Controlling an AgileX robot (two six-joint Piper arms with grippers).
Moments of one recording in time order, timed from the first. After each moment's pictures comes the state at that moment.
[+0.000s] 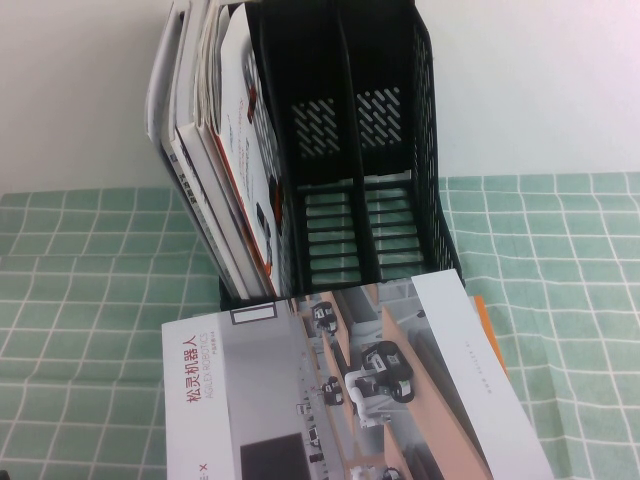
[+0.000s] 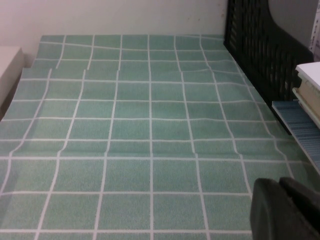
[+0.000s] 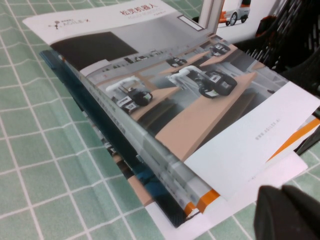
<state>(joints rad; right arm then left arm) 0.88 0.20 -0.24 -0.08 0.50 -0.20 -0.11 -0.01 0.02 0.00 0.38 -0.12</state>
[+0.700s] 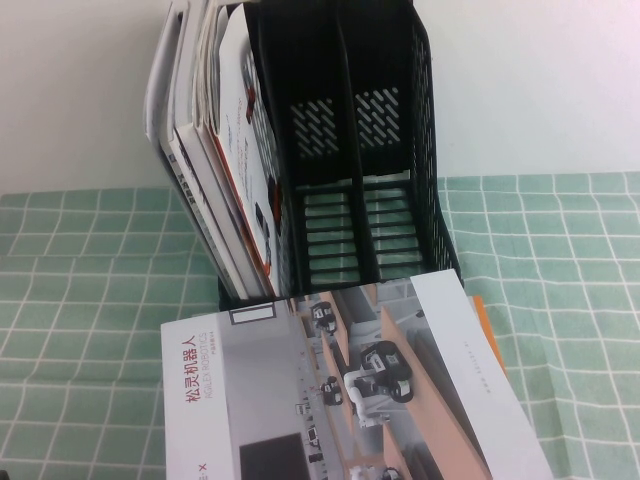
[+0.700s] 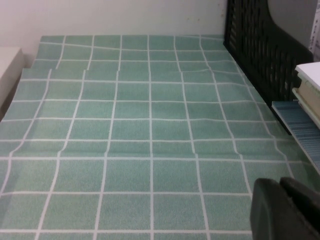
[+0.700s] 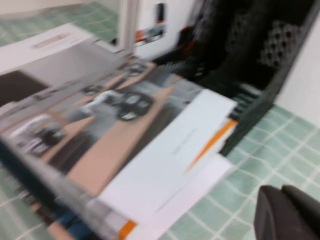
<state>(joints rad) 0.72 0.20 -0.24 -0.17 0.42 -0.05 -0.11 -0.01 0.02 0.00 0.38 -0.12</state>
